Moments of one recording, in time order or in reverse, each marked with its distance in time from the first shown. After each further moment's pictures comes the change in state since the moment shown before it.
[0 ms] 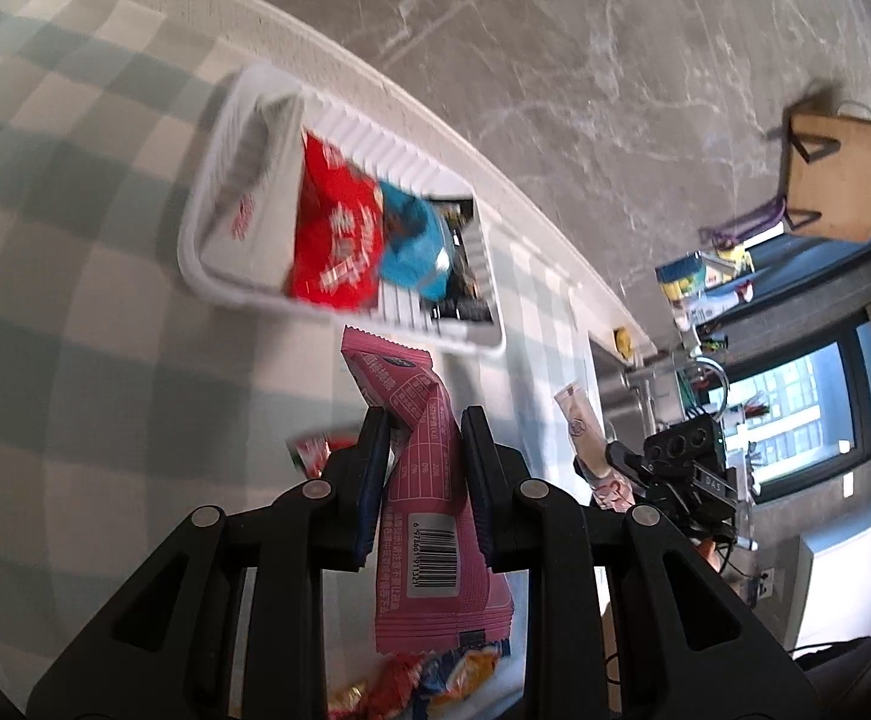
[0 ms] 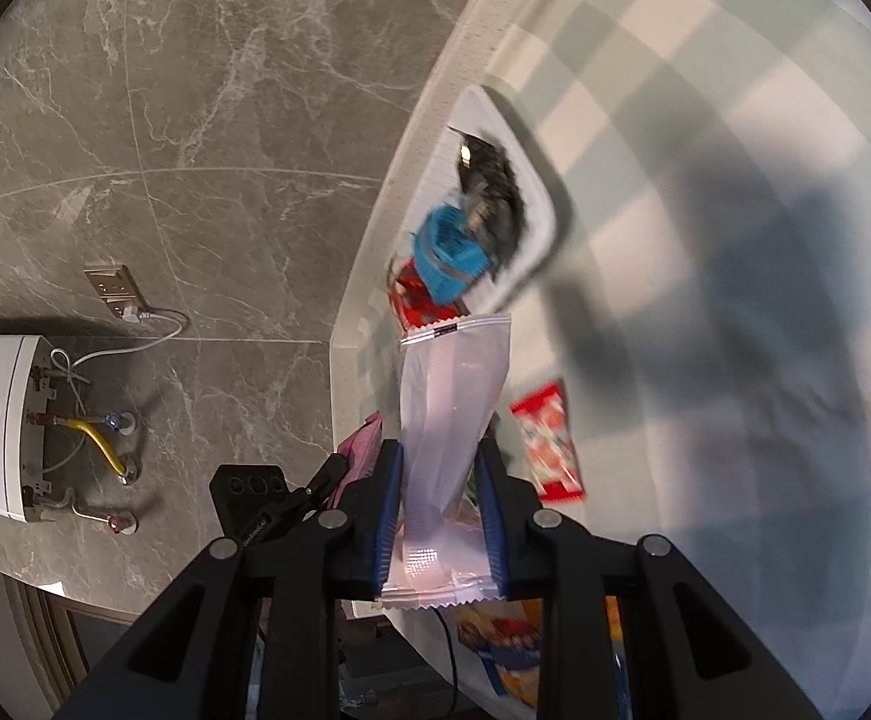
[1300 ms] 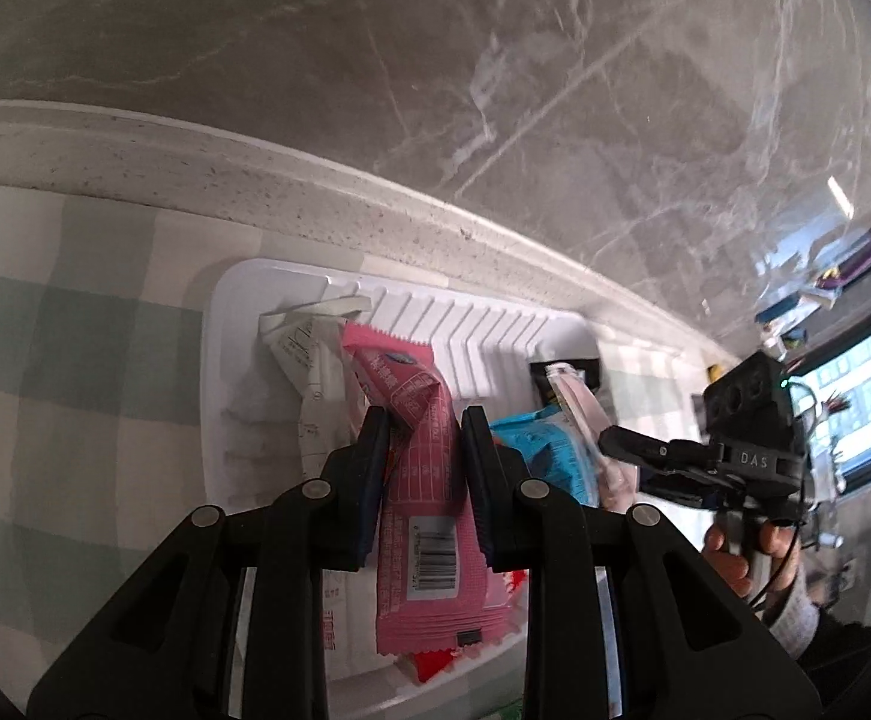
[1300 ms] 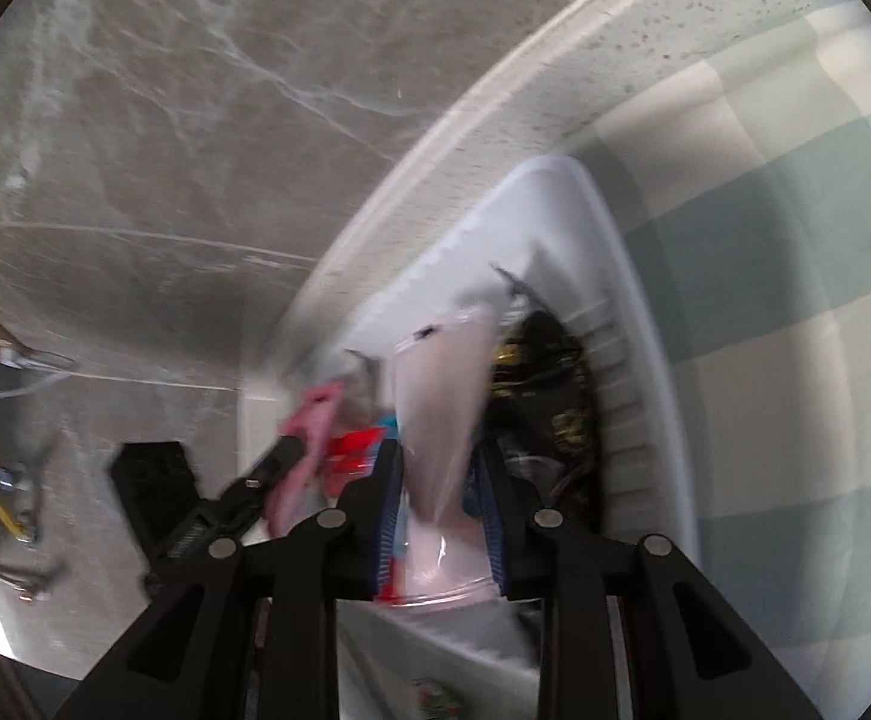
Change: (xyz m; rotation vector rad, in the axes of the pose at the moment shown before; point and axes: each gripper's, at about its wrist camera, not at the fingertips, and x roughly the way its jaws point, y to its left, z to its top) left arm 0.111 0.029 0.177 0.152 -0.010 0.193; right arm 0.143 0.020 0.156 -0.123 0.039 -0.226
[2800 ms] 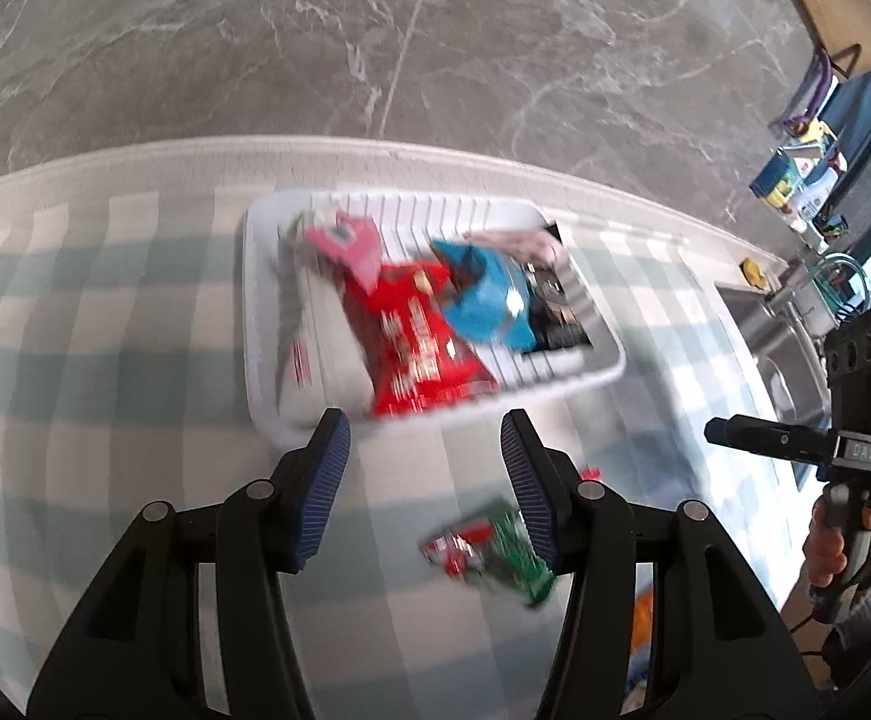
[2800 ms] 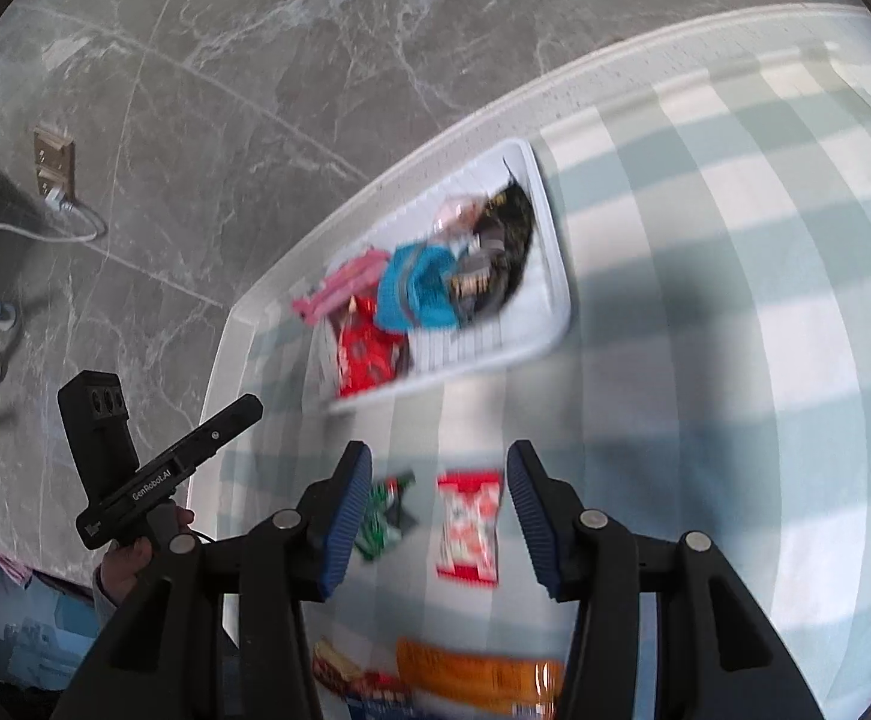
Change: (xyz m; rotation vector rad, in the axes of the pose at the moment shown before) left arm -0.091 -0.088 -0.144 0.219 -0.053 0.207; right arm -0.117 0.017 -0.157 -0.216 -0.112 -0.130
